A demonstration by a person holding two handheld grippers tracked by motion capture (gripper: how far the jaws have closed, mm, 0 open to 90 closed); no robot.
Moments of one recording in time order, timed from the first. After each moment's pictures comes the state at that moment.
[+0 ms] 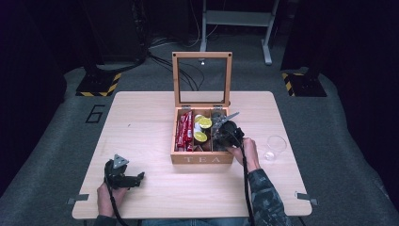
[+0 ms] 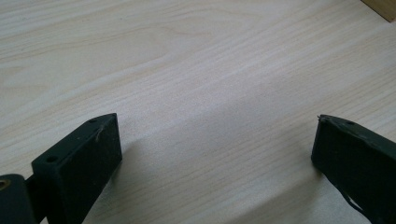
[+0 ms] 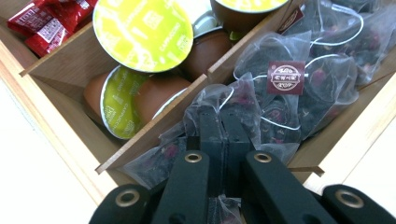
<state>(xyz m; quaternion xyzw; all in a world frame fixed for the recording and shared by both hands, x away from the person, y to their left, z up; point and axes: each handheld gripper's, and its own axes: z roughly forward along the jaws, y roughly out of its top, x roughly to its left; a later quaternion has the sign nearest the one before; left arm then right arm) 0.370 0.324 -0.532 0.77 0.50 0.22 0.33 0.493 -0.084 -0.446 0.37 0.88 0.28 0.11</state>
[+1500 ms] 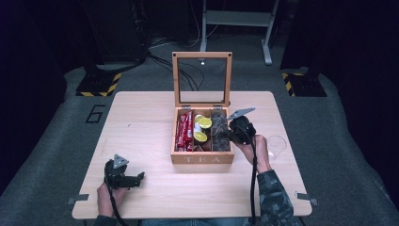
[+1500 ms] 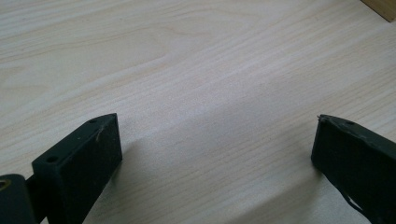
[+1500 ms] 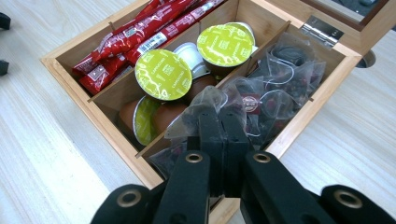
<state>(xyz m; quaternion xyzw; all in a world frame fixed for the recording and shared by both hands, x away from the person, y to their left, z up) 0.370 0.324 -0.531 0.77 0.50 0.22 0.33 0.467 -0.111 -0.392 0.35 0.86 0.34 0.14</state>
